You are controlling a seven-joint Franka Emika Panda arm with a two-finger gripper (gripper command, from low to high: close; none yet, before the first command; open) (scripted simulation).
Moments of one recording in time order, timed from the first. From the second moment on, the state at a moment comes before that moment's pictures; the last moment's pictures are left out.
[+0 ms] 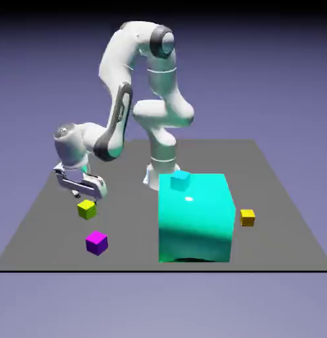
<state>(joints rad) -0.25 0.23 -0.56 -2.48 0.10 2.36 0.52</state>
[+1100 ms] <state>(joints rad) -0.03 -0.22 0.12 -2.21 0.09 1.65 0.93</state>
